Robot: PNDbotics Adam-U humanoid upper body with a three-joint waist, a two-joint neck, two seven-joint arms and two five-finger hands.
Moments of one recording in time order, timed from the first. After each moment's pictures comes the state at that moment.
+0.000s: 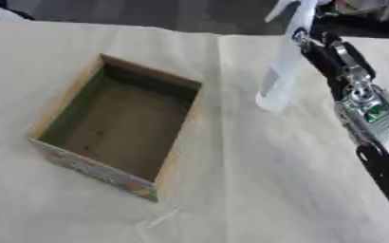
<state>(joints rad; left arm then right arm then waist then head) -0.20 0.36 0.24 -1.91 0.28 -0.07 0.15 -0.58 -0.55 0.16 -1.64 -0.24 0.45 -0.34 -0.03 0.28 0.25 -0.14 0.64</state>
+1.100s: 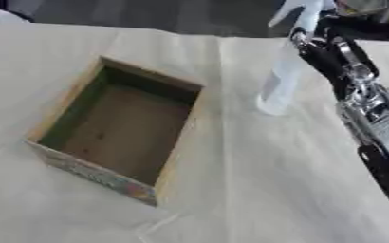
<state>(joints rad) -0.20 0.36 0.24 -1.91 0.28 -0.07 0.15 -0.59 -0.55 0.15 -1.66 -0.21 0.45 -0.33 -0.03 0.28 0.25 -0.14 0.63</state>
